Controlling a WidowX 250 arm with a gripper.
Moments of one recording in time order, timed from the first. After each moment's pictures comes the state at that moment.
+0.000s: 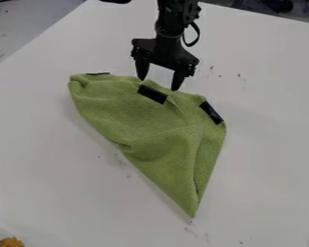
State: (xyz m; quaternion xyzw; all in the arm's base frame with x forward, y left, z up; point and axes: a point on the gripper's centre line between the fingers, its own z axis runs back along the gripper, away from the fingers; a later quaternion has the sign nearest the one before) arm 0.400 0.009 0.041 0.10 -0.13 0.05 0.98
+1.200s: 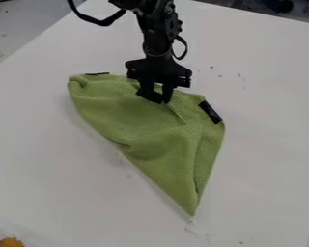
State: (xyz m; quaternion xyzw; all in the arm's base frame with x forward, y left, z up) arm 0.392 0.011 0.015 0.03 -0.15 0.08 0.99
